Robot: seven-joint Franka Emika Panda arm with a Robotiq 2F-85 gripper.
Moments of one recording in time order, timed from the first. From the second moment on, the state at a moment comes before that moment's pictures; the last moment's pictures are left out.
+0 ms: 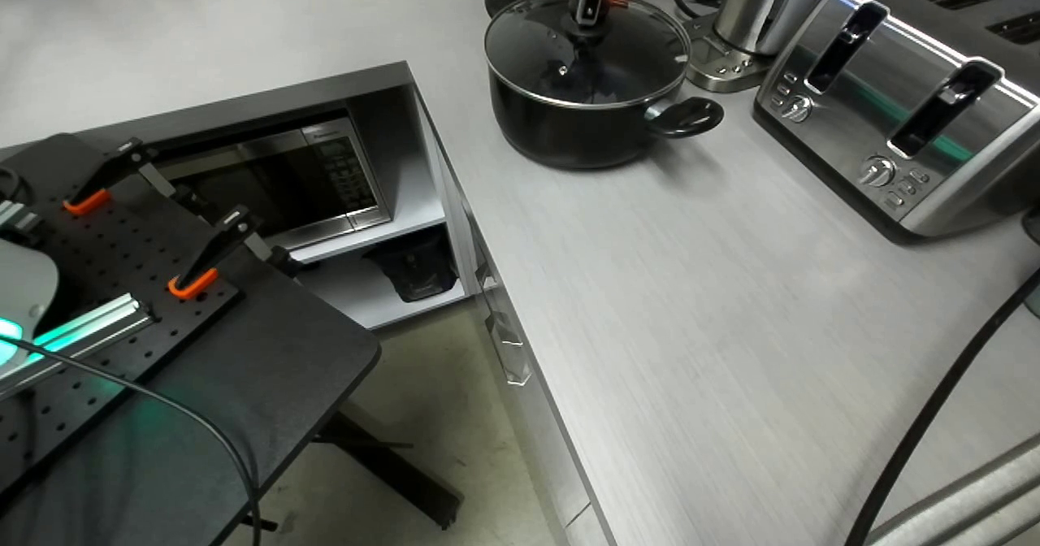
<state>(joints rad) -0.31 0.65 -0.22 -1.50 0.09 1.96 0.41</state>
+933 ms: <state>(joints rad) -0.31 0.64 -0.23 -1.50 0.09 1.96 0.41</state>
